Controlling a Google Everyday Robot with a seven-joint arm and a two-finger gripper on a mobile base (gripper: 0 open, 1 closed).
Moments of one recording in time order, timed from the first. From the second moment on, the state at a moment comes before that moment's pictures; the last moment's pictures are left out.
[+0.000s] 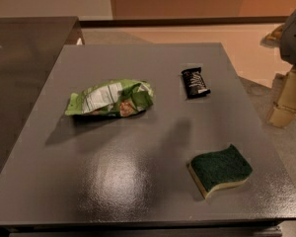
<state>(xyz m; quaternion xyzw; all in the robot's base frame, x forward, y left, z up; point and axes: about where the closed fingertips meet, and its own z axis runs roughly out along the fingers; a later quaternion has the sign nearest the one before) 0.438 -0.217 0.976 -0.60 0.78 -0.03 0.16</state>
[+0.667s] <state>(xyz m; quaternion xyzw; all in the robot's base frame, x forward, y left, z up) 0.447 -0.214 0.974 -0.60 0.79 -0.03 0.16</state>
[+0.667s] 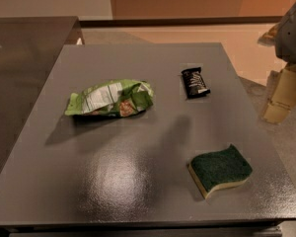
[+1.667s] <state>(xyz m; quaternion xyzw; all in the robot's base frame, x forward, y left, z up) 0.547 -0.187 0.922 -0.48 0.84 0.06 0.24</state>
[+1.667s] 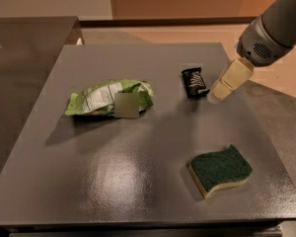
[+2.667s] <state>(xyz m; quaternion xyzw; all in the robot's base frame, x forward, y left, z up) 0.607 -0.164 0.859 -0.49 0.82 0.11 0.28</state>
